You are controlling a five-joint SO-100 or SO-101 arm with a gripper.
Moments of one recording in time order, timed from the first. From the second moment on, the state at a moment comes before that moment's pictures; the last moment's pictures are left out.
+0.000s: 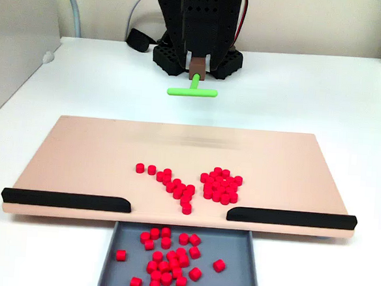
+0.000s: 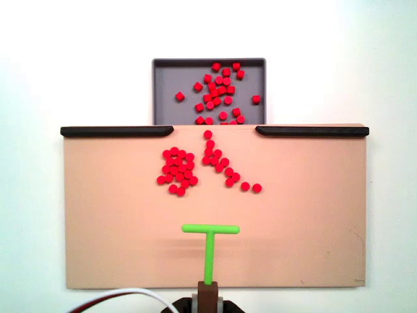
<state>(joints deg) 0.9 107.1 104.9 85.7 -85.8</state>
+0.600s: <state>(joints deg) 1.1 107.1 104.9 85.7 -85.8</state>
